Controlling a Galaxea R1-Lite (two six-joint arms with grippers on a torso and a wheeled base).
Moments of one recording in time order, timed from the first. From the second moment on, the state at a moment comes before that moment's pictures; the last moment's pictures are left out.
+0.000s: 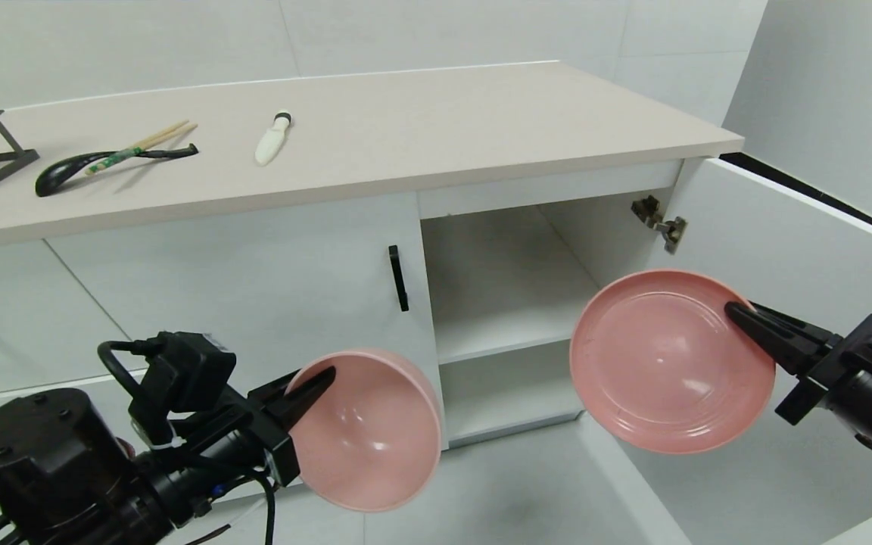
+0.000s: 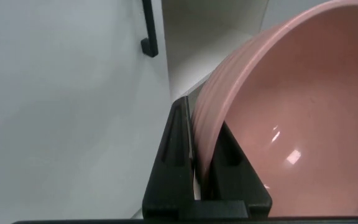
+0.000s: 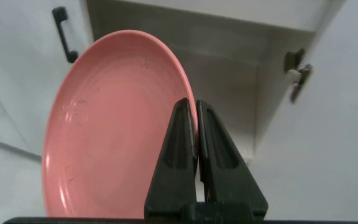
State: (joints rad) left arm -0.39 1.69 -0.09 -1.57 -0.18 0.09; right arm 0.25 1.53 -0.15 -1.57 0.28 -0.13
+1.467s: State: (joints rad) left arm -0.31 1.74 -0.14 -1.57 -0.18 0.08; right arm 0.37 2.29 -0.94 -1.57 0.29 -0.11
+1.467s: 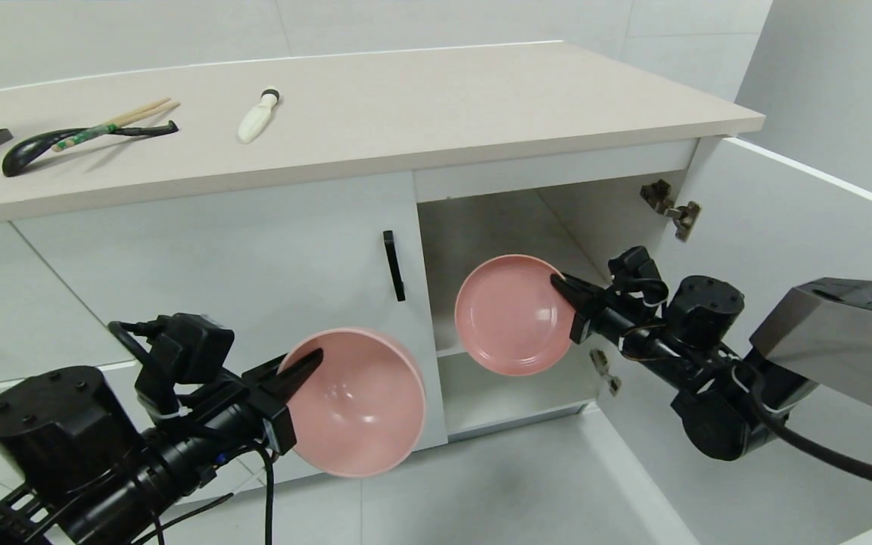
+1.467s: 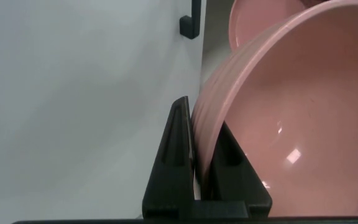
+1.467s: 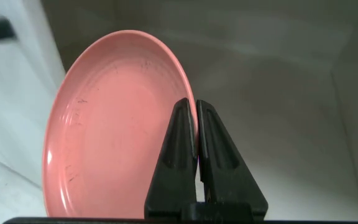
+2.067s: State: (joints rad) left arm -0.32 1.73 -0.10 -1.57 -0.18 0.10; right arm 0.35 2.25 -0.81 -1.57 0.29 -0.09
